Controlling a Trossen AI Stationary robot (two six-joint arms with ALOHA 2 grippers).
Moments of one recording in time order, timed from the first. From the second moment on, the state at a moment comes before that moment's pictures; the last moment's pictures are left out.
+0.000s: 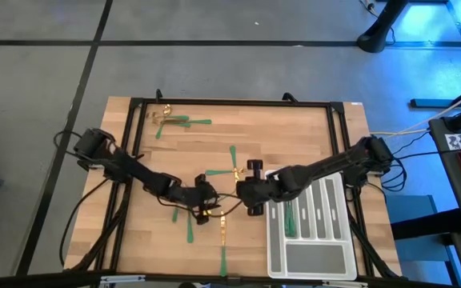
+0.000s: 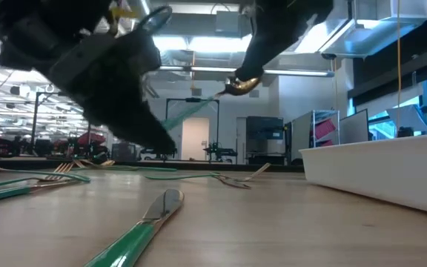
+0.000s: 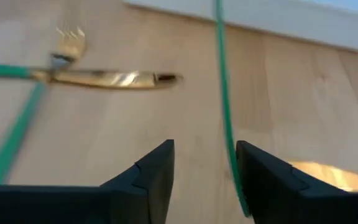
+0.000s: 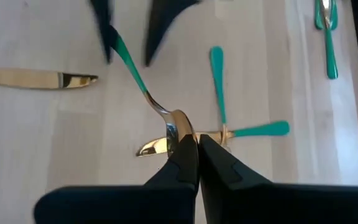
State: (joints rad) left arm -0.37 1.69 0.63 0.40 -0.34 -0.42; right arm 0.32 1.78 1.45 -0.71 0.40 0.10
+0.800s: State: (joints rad) left arm -0.36 1.72 0.63 0.43 -0.35 -0.49; right arm 0.33 1.82 1.43 -0.75 0.43 0.16
